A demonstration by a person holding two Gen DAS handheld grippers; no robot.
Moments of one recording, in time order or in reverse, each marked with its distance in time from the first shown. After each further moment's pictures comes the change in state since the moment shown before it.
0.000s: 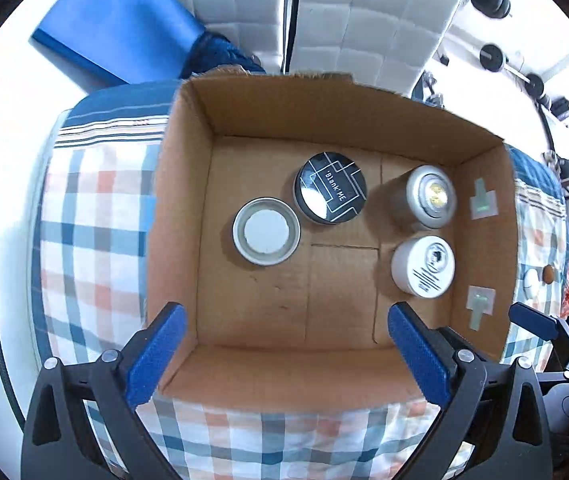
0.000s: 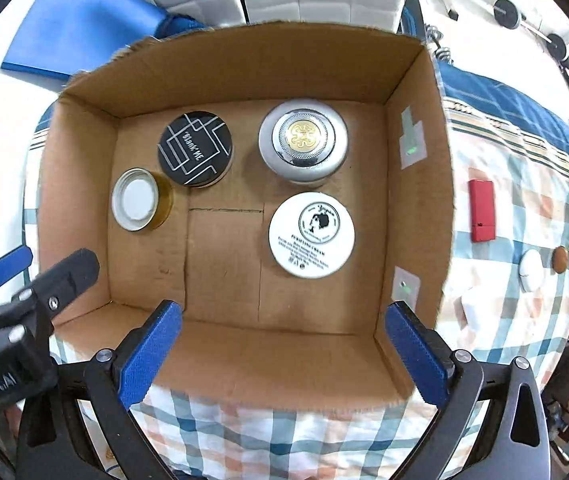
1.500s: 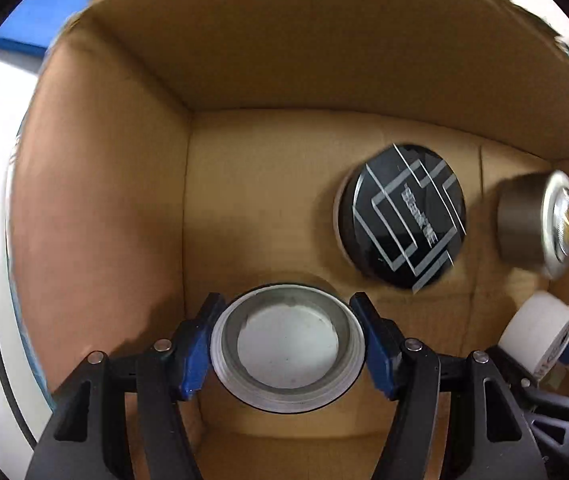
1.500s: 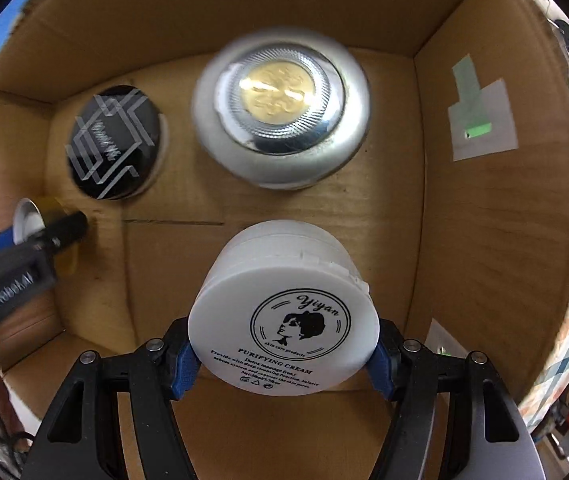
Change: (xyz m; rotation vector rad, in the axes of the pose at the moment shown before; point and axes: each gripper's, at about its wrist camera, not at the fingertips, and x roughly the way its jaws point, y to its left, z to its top) left arm 0.123 0.012 0.071 0.050 0.150 0.121; right arm 0.127 -0.006 0.029 0.021 0.160 -0.025
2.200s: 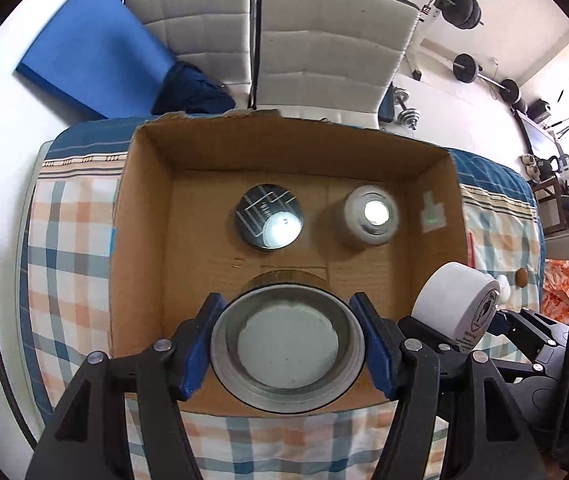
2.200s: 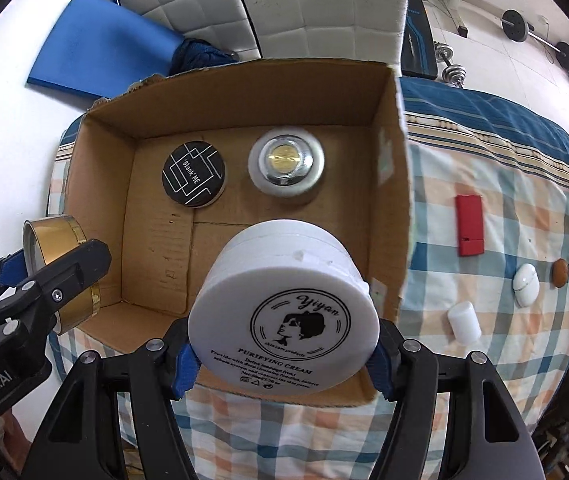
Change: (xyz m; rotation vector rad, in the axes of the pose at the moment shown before) left arm -0.141 -0.030 -0.072 -0.012 -0.214 -0.168; right arm -0.119 -0.011 -0.057 -0.055 -0.197 0.108
